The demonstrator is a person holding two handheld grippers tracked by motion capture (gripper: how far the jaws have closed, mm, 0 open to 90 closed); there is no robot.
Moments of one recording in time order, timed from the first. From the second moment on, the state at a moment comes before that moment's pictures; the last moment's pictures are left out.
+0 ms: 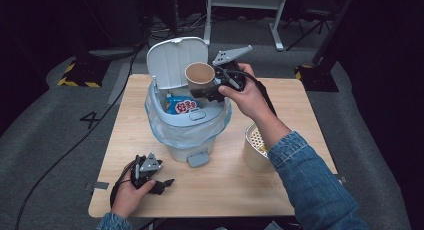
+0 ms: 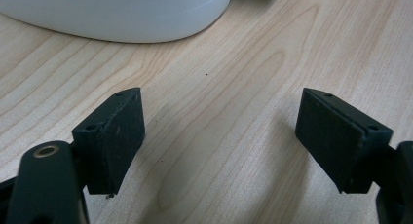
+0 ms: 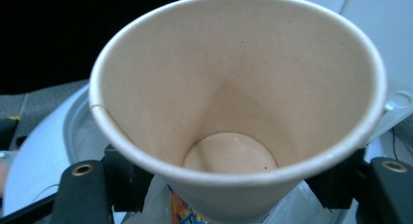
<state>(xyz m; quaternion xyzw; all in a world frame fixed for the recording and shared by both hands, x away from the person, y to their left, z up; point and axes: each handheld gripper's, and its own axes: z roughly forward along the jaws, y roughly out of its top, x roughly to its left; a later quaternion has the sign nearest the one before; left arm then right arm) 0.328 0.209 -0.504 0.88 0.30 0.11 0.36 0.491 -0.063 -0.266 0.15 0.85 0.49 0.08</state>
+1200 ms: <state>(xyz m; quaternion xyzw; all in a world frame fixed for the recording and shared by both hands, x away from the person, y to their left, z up) 0.328 0.209 -0.504 0.88 0.30 0.11 0.36 0.466 -0.124 -0.242 0.17 0.82 0.54 0.15</state>
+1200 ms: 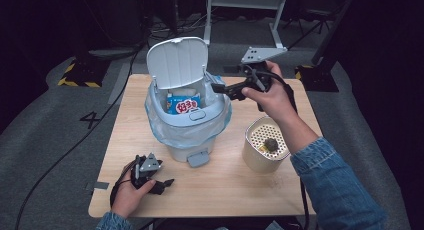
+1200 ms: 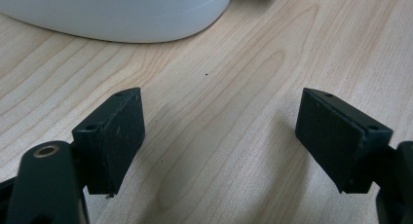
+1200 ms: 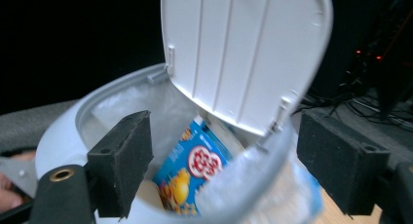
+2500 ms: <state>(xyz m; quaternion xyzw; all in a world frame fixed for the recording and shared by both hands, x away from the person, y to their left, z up) 0.331 0.220 -0.504 0.87 0.31 0.12 0.36 0.396 -0.334 -0.270 0.26 0.82 0.47 0.19</state>
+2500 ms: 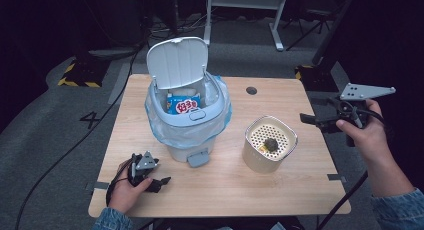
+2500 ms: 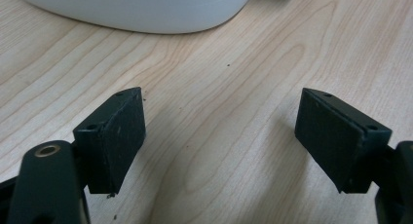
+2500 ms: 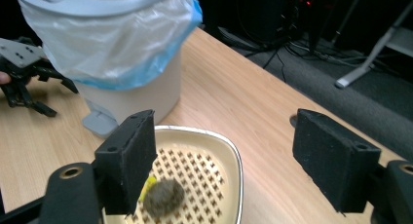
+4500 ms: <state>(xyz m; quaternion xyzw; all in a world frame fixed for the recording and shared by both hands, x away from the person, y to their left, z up) 0.326 0.218 -0.498 0.87 0.34 0.13 0.35 0.342 -0.385 -0.500 0.41 0.83 0.34 0.18</state>
